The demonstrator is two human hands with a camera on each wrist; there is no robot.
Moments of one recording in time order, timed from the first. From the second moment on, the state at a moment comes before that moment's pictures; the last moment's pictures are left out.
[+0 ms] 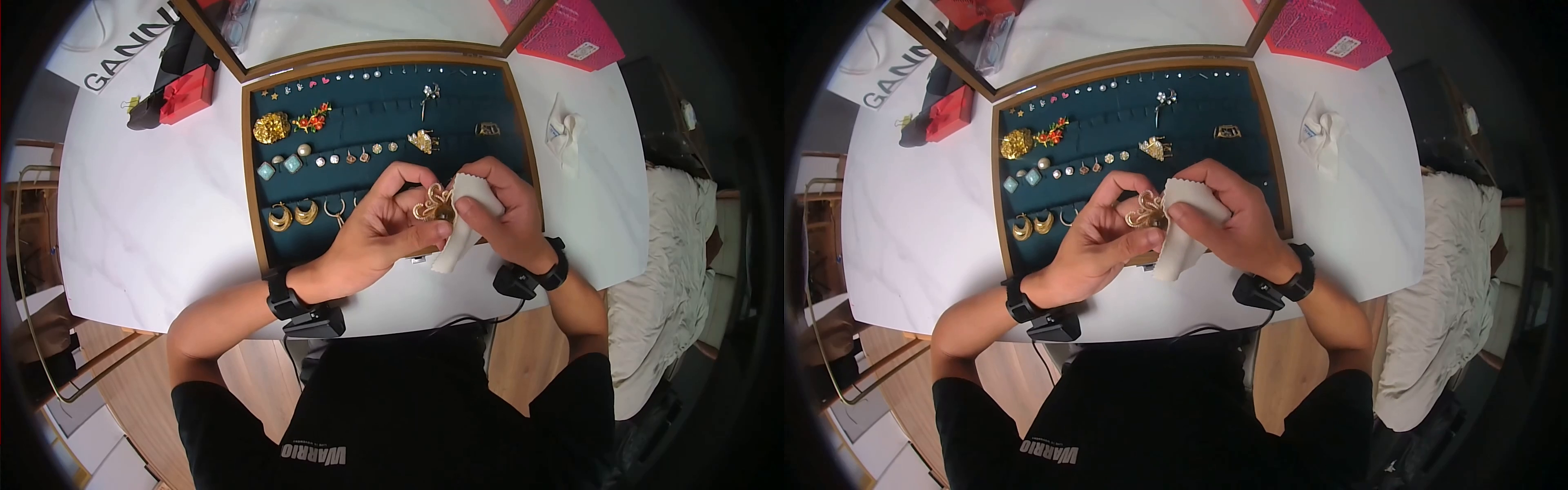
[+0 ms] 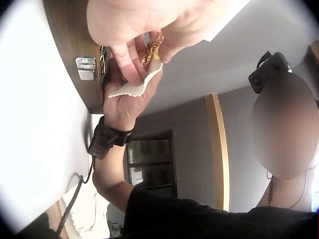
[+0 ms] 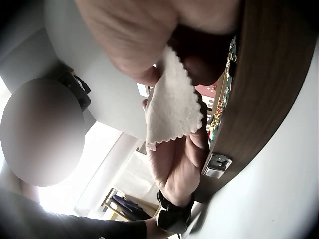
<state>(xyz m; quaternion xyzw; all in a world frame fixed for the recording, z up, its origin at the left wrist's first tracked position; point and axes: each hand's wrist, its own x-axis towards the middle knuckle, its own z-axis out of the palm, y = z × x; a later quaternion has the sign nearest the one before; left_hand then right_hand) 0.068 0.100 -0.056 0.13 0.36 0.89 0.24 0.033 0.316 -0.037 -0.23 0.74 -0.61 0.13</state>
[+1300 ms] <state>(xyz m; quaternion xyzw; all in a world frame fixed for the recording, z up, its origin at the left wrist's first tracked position) 0.067 0.095 -0.069 0.12 0.28 0.90 0.30 0.026 0.311 -0.039 -0.32 0.73 -0.60 0.06</state>
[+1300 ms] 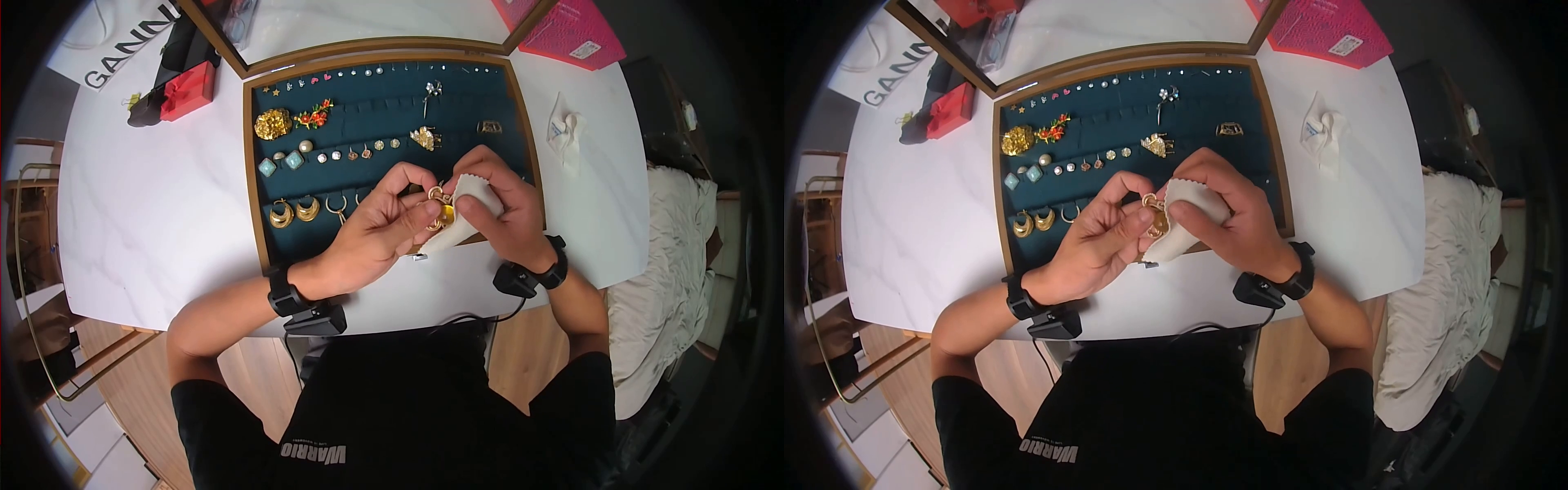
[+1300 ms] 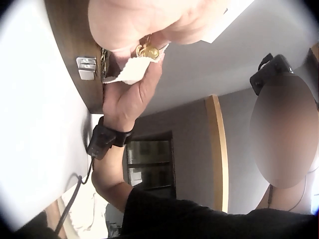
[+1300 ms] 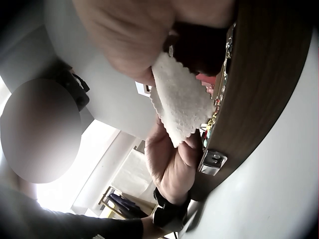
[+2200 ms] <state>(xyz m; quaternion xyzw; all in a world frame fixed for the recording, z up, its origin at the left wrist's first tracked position) 0.068 0.095 -0.061 0.10 0.27 0.91 0.31 0.022 0.311 -0.035 -0.35 0.72 -0.60 0.06</state>
